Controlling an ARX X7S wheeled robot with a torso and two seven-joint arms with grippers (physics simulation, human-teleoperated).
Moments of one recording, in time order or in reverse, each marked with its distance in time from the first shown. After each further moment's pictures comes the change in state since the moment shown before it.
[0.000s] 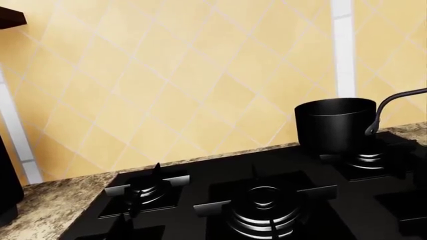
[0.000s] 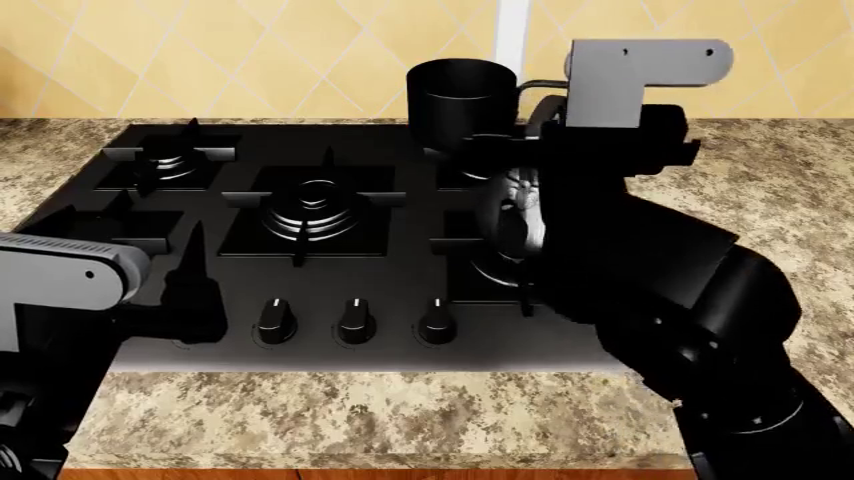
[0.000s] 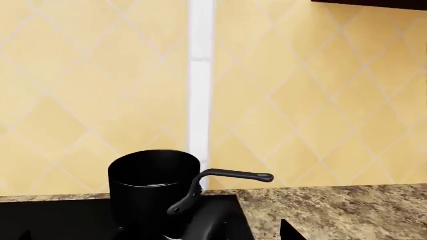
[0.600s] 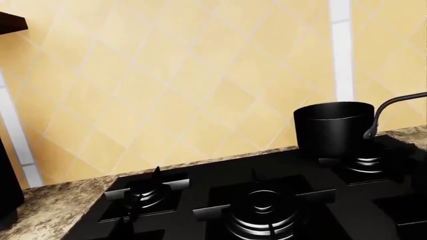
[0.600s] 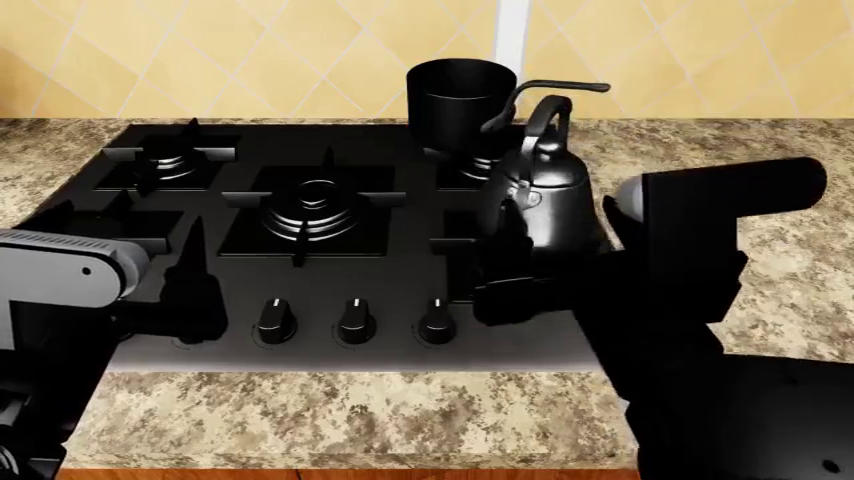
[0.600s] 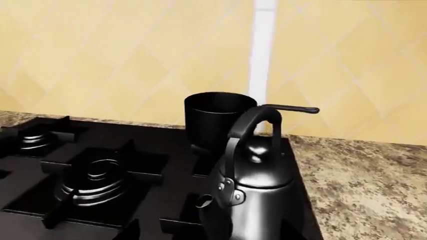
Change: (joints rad) left arm -0.026 -0.010 0.004 0.010 -0.034 -0.009 -0.029; right arm -0.224 0.226 0.233 -0.526 0.713 0.199 0.280
